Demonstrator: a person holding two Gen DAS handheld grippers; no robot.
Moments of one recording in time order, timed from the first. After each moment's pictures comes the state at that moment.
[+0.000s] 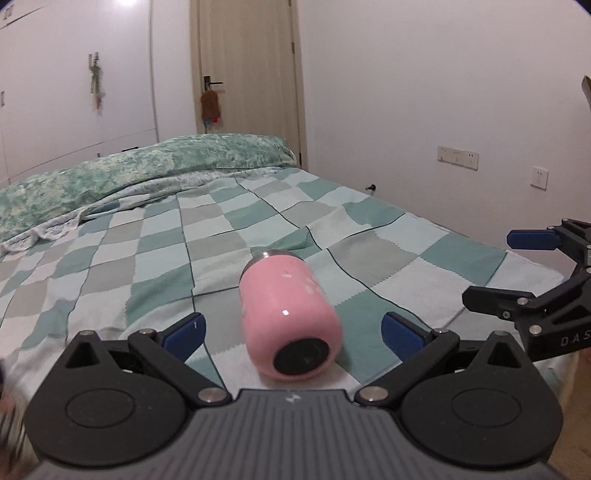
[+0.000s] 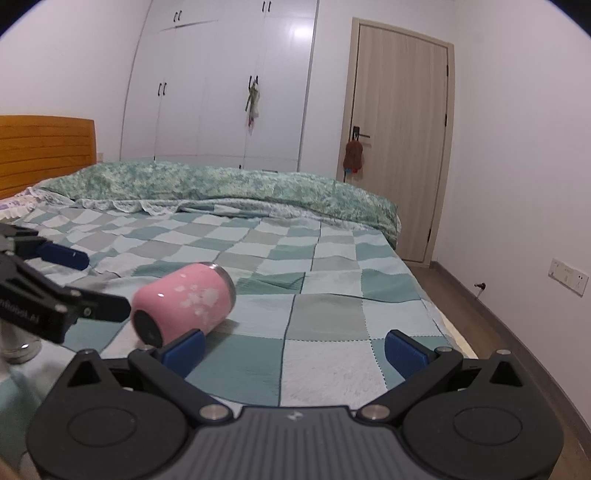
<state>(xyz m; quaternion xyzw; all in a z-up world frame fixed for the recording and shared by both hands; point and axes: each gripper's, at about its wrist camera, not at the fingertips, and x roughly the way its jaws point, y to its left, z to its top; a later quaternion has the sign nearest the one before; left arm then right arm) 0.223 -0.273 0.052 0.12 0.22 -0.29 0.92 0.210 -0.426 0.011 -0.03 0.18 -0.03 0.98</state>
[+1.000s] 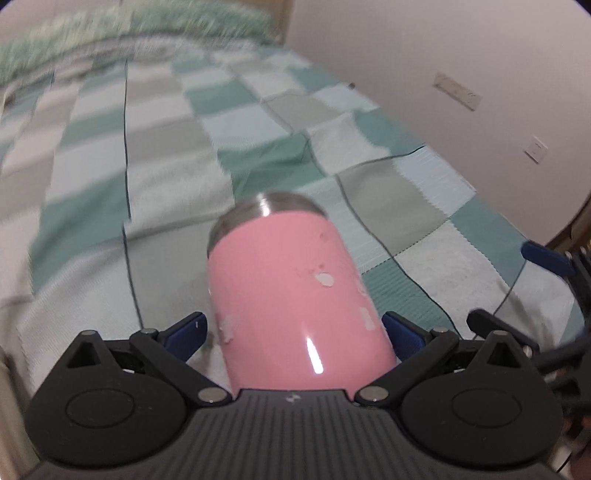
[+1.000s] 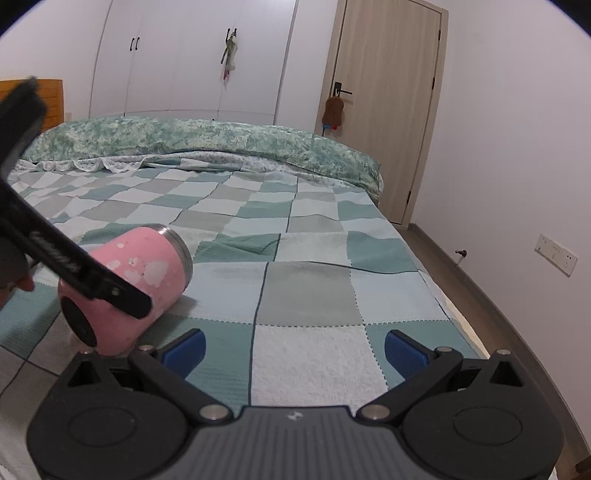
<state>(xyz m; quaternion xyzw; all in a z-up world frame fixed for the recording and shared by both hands) 0.362 -0.312 0.018 0.06 0.46 -0.33 0.82 0.279 -0.429 -0.010 -0.04 0.25 -0.08 0.97</state>
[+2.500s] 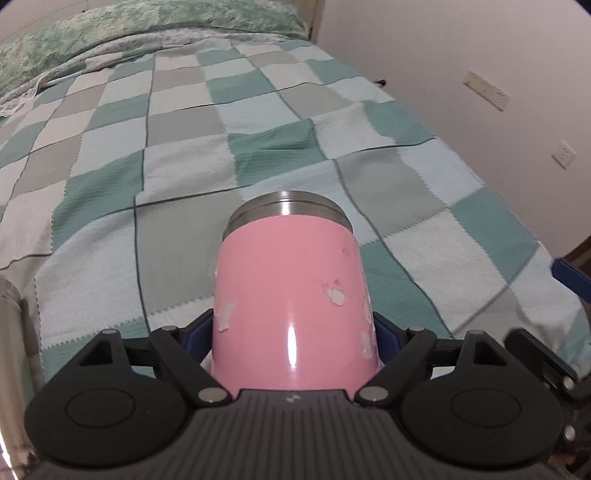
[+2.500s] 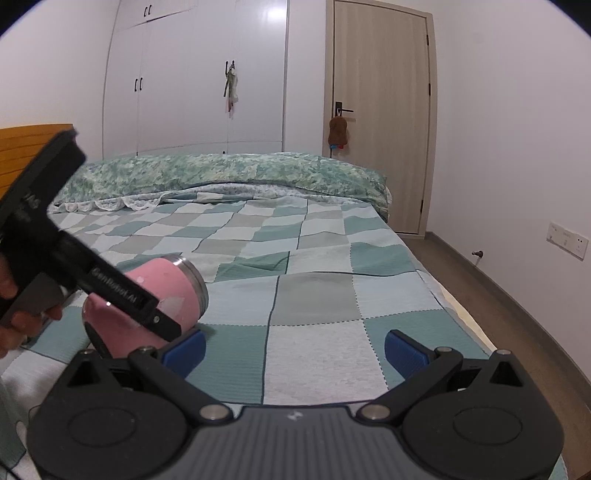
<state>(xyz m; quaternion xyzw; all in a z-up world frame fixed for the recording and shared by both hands) 0.316 -0.324 0.032 0.07 0.46 -0.27 0.84 0.223 -0.442 0.003 0.01 0.20 -0.04 0.98</state>
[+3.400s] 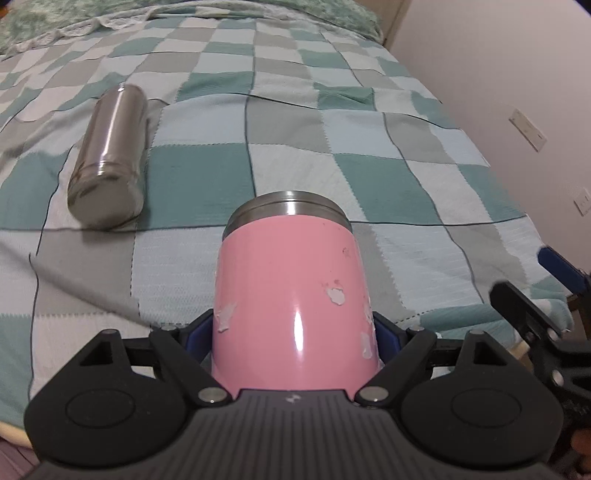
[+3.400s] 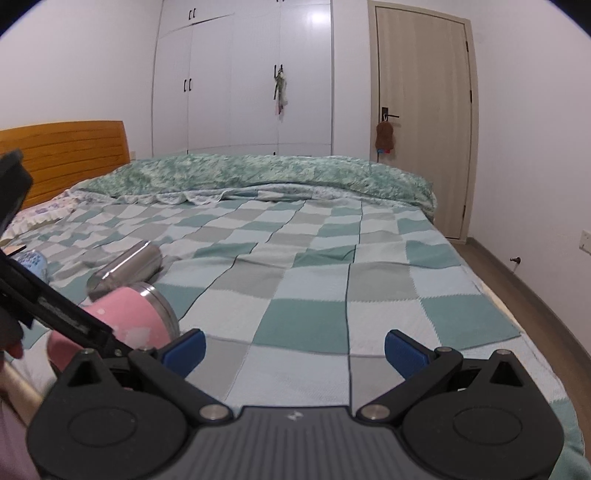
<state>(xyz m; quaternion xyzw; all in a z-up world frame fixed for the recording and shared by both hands) 0.178 -0.231 0.030 -0.03 0.48 -0.17 0.86 0.141 -0.387 0.011 0.00 0.20 0.04 0.98</state>
